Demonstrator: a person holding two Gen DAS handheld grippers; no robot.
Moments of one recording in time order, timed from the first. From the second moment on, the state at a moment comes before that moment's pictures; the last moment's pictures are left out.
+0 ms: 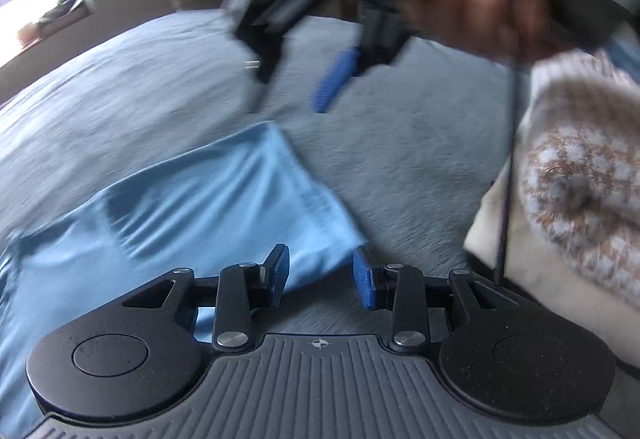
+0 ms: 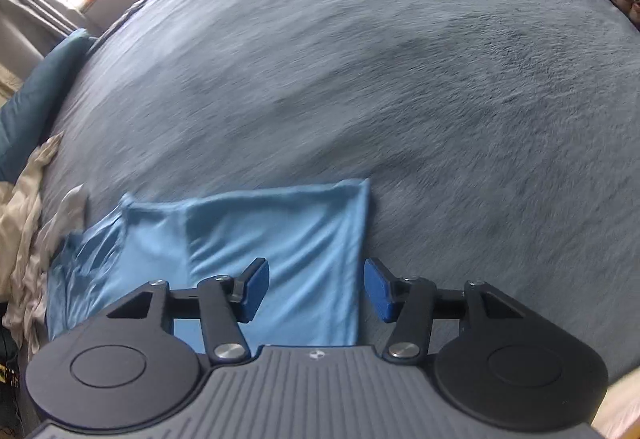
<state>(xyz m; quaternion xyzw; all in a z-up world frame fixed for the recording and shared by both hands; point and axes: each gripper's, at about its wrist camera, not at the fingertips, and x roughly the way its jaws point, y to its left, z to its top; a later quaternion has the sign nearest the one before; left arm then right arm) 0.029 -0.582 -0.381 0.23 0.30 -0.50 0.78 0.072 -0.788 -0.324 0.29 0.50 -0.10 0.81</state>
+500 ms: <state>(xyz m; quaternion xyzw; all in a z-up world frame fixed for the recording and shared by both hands) 0.029 -0.587 -0.392 0.19 0.32 -0.46 0.81 0.121 -0.816 -0.378 0.27 0.50 -0.09 0.81</state>
